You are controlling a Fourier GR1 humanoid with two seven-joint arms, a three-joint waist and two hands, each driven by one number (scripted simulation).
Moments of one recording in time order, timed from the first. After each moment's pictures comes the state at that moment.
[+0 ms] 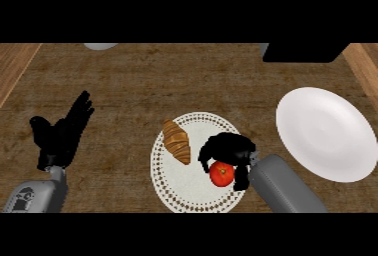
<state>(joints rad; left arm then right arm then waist) -0.16 0.26 0.01 -1.41 0.10 0.07 0.15 -0.47 -0.13 0.49 -1.04 1.03 0.40 -0.48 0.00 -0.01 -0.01</state>
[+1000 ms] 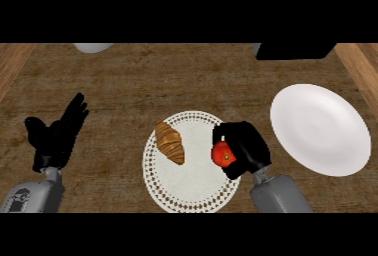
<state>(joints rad) -0.15 0.26 0.05 -1.38 0.09 0.05 0.15 -0.25 -0.01 0.31 -1.36 1.09 0.02 0.00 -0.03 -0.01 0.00</state>
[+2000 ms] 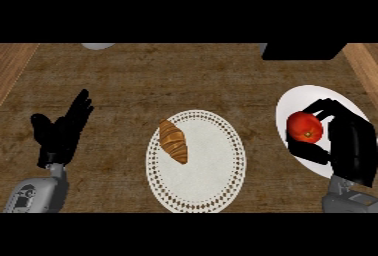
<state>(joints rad) -0.18 0.24 0.05 -1.39 0.06 0.04 0.15 -0.11 -0.10 -0.03 -1.81 1.00 -0.18 0.29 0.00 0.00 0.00</state>
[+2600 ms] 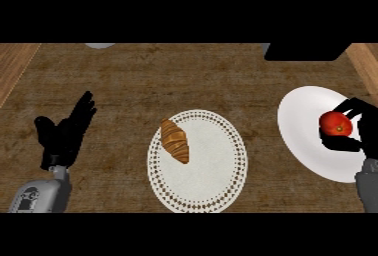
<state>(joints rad) -0.16 0.22 0.04 -1.41 0.04 0.03 0.15 -0.21 -0.30 -0.26 -1.37 0.85 -0.19 0.06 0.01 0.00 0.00</state>
